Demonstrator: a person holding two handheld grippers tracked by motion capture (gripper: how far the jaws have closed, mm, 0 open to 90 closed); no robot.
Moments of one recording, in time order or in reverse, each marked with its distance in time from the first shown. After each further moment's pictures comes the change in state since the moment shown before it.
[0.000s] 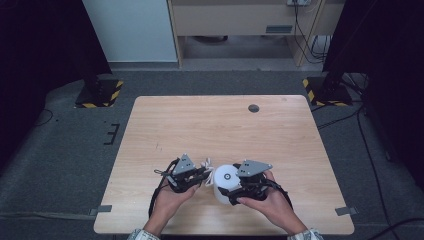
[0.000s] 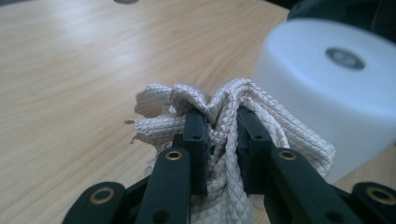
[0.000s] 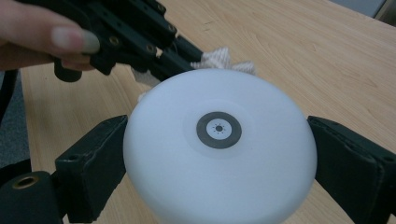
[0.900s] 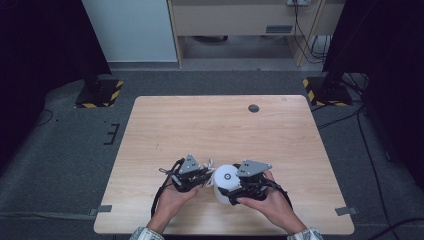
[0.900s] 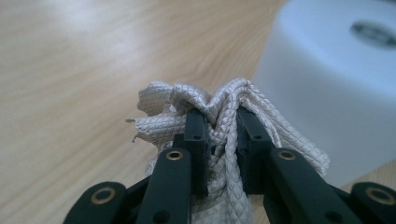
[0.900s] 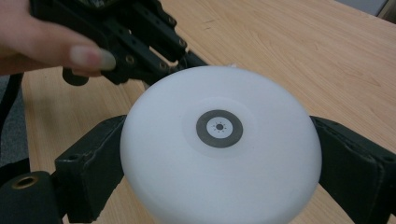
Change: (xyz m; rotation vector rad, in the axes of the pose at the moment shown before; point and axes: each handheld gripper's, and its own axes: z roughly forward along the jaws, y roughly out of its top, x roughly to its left) left arm 0.000 -0.003 0.014 0.064 0.008 0.024; right arm -0.001 -0.002 0.002 0.001 0.006 -0.001
